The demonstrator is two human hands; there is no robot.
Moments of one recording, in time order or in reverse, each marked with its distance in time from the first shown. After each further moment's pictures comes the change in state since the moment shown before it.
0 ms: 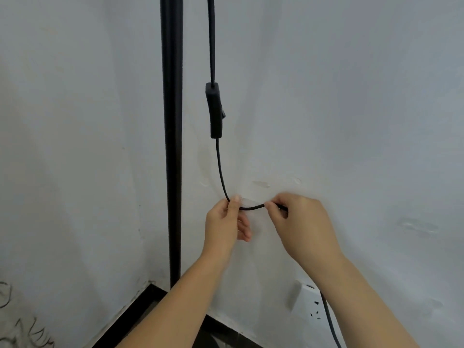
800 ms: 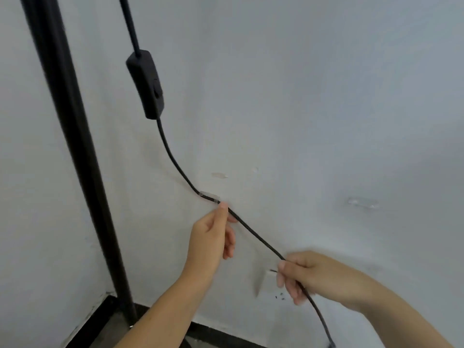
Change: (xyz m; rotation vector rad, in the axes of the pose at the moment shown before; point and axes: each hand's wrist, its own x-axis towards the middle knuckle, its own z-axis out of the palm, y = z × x) left_hand -0.029 -0.015 0.024 0.073 -0.204 -0.044; right_hand -0.064 0.095 -0.033 0.504 -0.802 0.507
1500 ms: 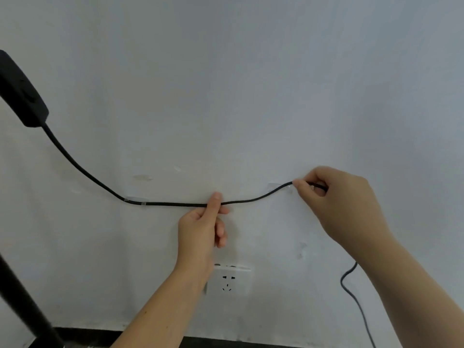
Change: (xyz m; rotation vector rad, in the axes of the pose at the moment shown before) left_hand -0.013 0.008 0.091 -0.198 -0.042 -0.081; right_hand -0.087 -0.030 -0.073 -0.547 1.169 -0.186
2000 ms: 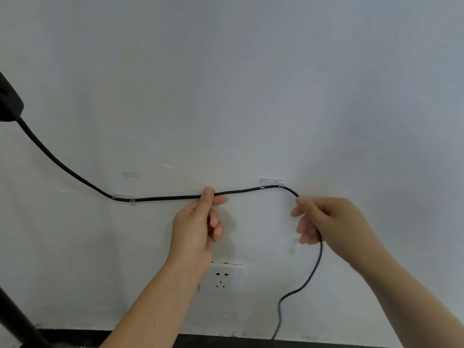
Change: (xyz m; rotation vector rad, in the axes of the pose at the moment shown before) left_hand -0.002 0.007 0.004 -0.164 -0.077 -0.118; right_hand -0.016 0.040 0.015 0.503 -0.278 0.317
